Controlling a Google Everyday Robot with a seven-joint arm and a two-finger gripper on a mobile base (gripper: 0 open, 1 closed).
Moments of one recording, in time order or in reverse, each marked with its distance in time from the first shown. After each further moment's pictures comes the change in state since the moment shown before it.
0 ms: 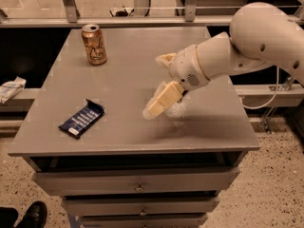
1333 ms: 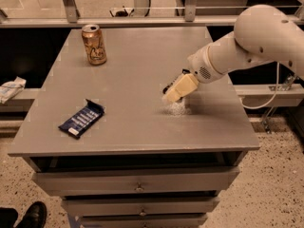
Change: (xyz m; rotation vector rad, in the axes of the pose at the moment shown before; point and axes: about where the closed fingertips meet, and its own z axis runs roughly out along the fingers) arm 0.075 -0.087 -0.024 0.246 0.197 0.206
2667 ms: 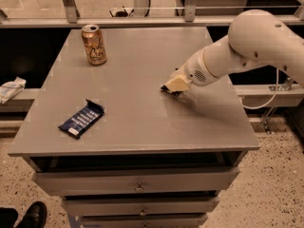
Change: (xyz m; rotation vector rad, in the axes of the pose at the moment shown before) arm -0.001 0.010 0.011 0.005 0.006 0.021
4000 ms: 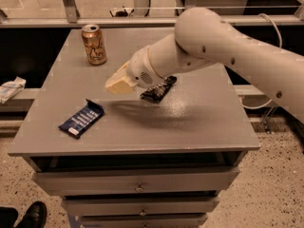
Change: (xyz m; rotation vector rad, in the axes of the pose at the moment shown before) arm -0.116 0.126 0.051 -0.292 -0.210 -0.211
